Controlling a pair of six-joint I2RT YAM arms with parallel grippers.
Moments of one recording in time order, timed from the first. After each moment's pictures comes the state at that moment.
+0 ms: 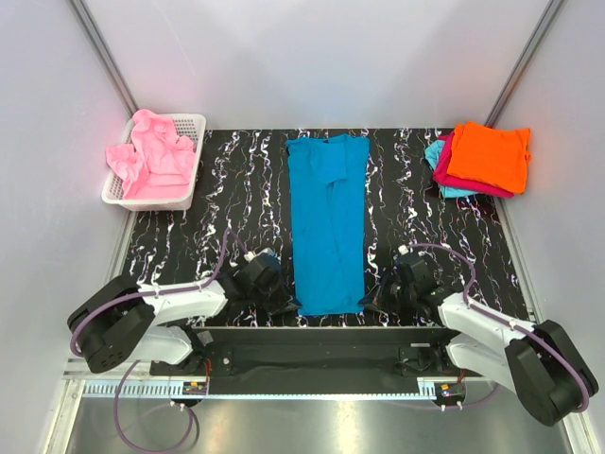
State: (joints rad) left arm -0.88 1.29 0.43 -0.04 0.13 -1.29; right arm 0.51 1.02 0.22 -0.07 -0.33 0.98
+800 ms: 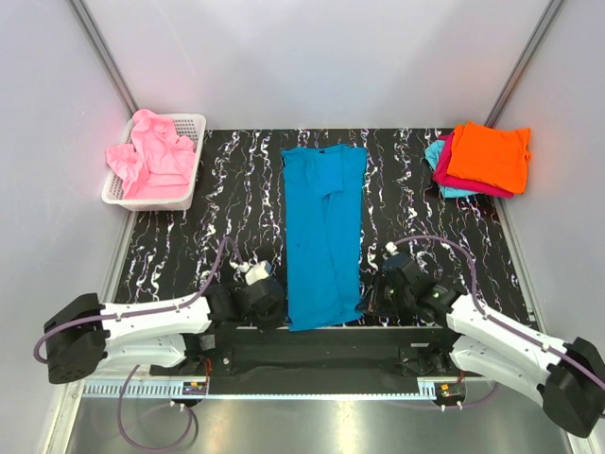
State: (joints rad) left arm -1.13 1.07 0.45 -0.37 -0.11 -1.36; right arm 0.74 0.87 0.38 -0.40 -0.18 0.96
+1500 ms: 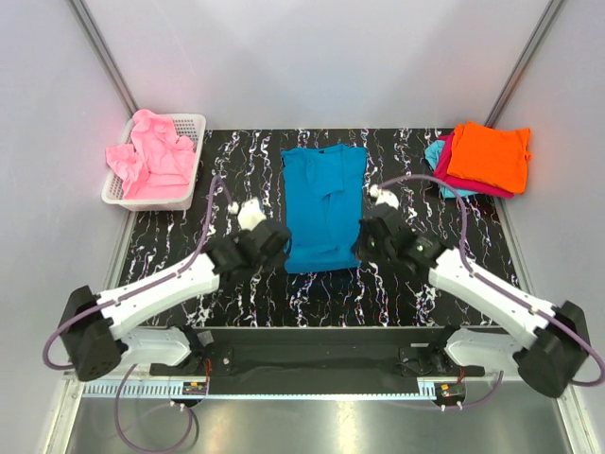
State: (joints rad) left arm -0.94 1.19 0.91 -0.64 -0.46 -1.16; right arm 0.76 1.12 0.88 -0.55 0.19 0.70
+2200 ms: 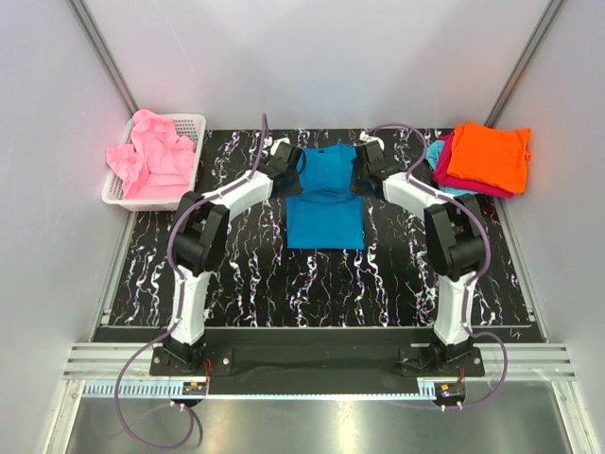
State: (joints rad) left arm -0.50 2.13 1.66 -0.38 -0.19 -0.63; right arm 0.39 2.00 1.45 -0.24 0.14 0.39
